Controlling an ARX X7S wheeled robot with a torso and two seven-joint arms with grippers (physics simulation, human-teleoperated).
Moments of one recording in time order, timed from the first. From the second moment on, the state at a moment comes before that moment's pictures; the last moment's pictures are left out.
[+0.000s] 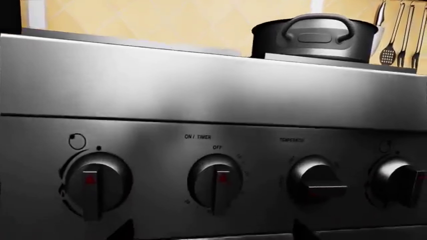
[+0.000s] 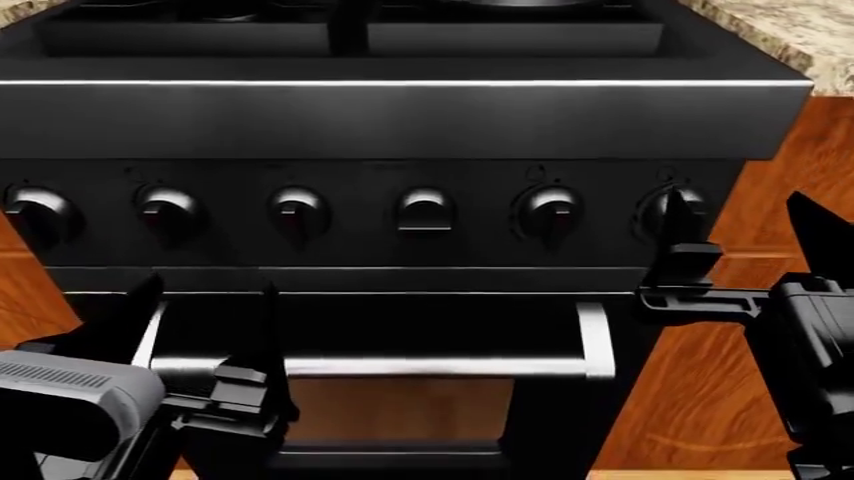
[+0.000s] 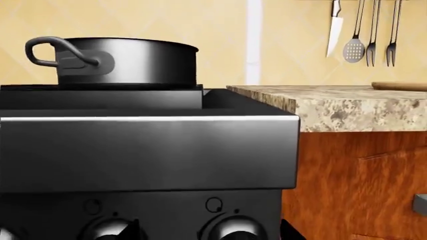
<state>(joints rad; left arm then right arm) 0.01 -0.65 -0.07 1.03 -0.97 -0.59 -0.56 0.43 1.06 -0.18 -0.89 1.31 0.44 0.98</state>
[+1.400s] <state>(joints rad) 0.04 -0.63 0.04 0.93 -0.88 -0.44 -0.52 0.69 1.05 -0.31 -0.72 1.39 0.68 0.97</state>
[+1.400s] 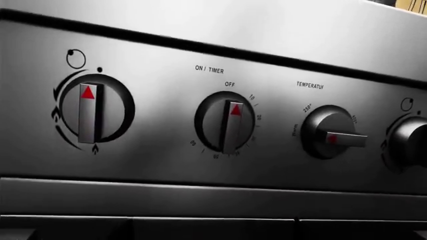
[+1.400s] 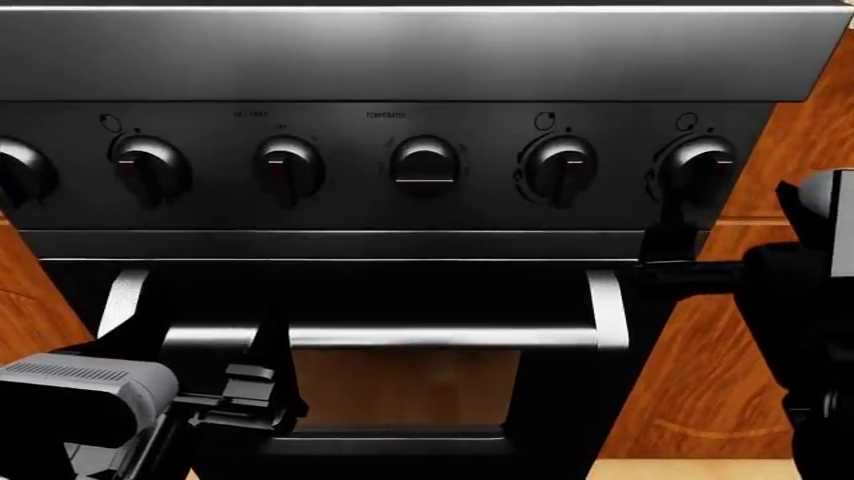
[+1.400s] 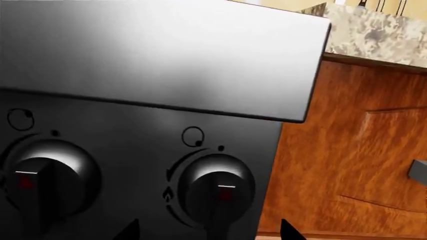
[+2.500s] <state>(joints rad) 0.07 -0.62 0.04 0.87 -0.87 -0.39 -0.50 0.81 0.97 -0.39 -0.56 1.38 0.77 0.94</state>
